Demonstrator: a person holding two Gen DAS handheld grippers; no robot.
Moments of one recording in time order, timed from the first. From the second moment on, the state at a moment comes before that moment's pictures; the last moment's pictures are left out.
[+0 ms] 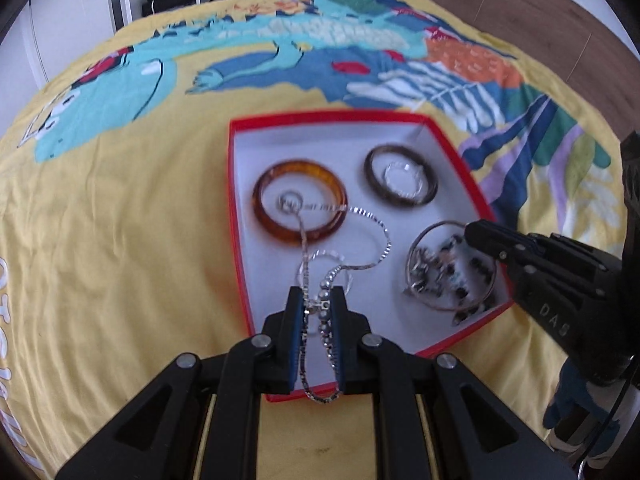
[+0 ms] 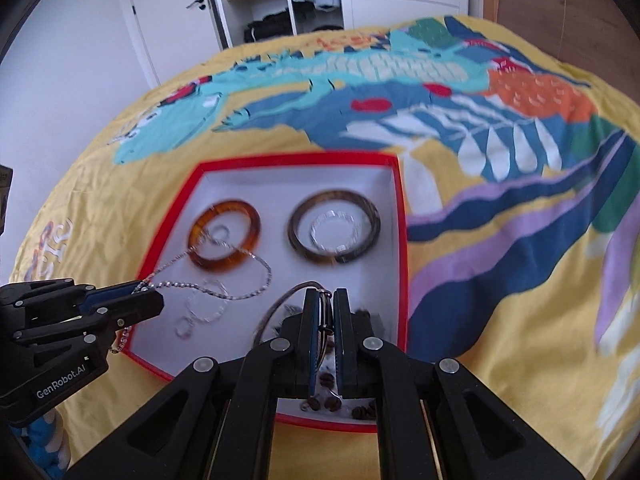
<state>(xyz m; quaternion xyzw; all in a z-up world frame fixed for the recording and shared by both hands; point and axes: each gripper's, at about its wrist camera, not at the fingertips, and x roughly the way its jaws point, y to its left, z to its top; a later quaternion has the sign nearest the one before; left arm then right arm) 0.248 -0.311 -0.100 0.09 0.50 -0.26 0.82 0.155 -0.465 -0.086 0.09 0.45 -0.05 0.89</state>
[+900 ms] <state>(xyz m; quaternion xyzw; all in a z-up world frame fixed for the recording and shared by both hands) 0.206 -0.275 -0.032 0.05 0.47 -0.27 0.84 0.108 -0.441 -0.010 0.09 0.41 -0.05 0.90</state>
